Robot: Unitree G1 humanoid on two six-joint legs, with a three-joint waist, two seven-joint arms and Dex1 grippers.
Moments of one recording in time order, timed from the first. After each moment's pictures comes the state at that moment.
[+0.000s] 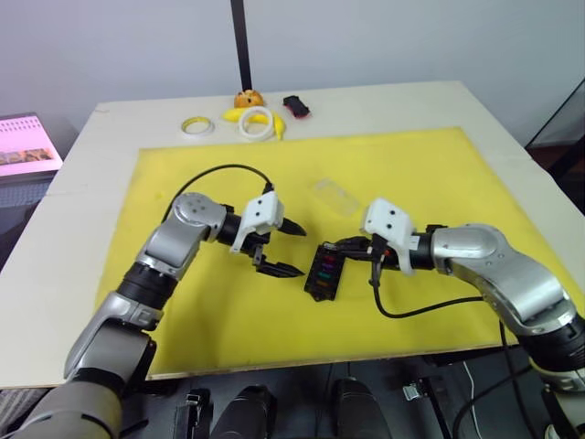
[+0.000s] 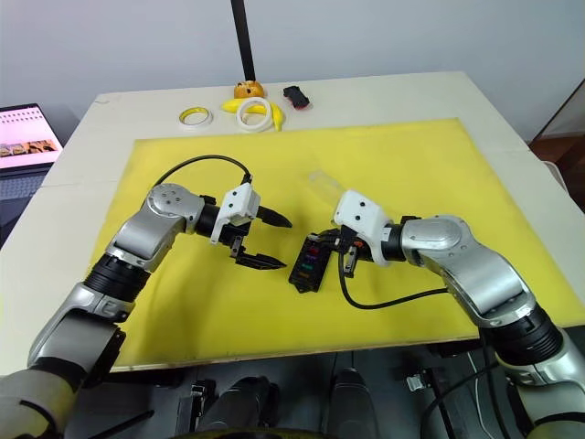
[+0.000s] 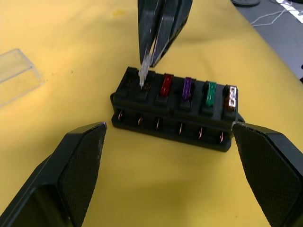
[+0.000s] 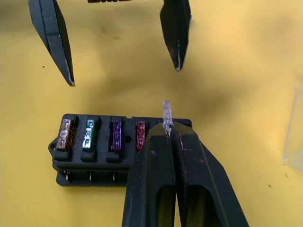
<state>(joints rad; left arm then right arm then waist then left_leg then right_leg) -0.76 0.49 -0.33 0.23 -0.23 0.26 -1.37 -0.48 -0.84 0.24 -0.41 0.42 0.69 0.81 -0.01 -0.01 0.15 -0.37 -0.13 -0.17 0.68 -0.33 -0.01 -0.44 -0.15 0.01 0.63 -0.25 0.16</state>
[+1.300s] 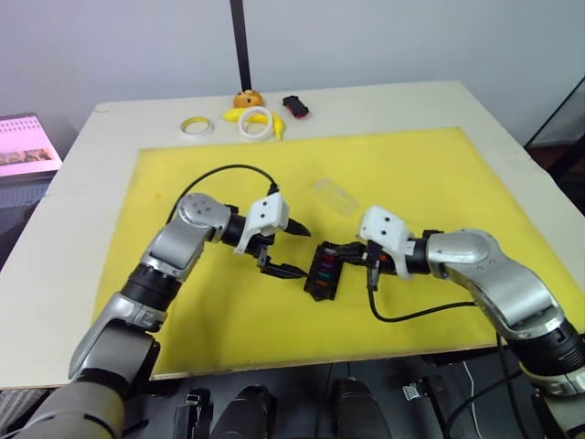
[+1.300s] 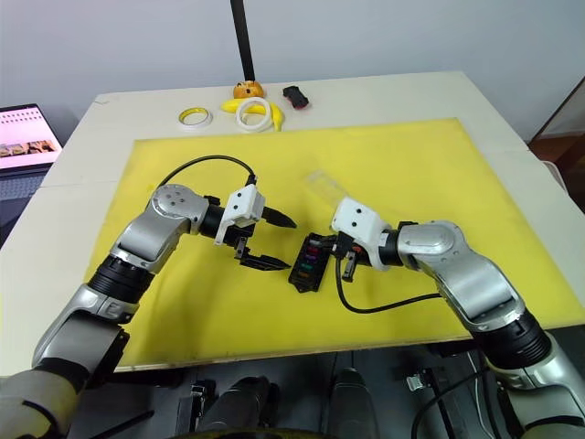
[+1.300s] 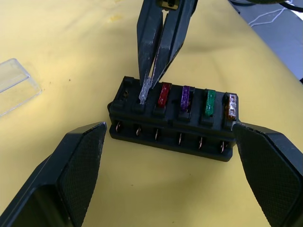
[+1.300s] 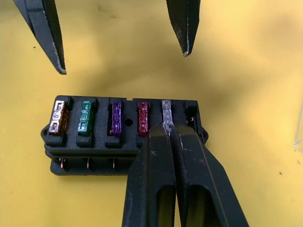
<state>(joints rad) -0.76 0.47 -0.33 0.21 -0.21 0.26 -1.35 -0.45 -0.80 0.22 -0.40 0.34 0.74 0.86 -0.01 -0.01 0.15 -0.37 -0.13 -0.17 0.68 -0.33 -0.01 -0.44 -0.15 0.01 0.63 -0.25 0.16</state>
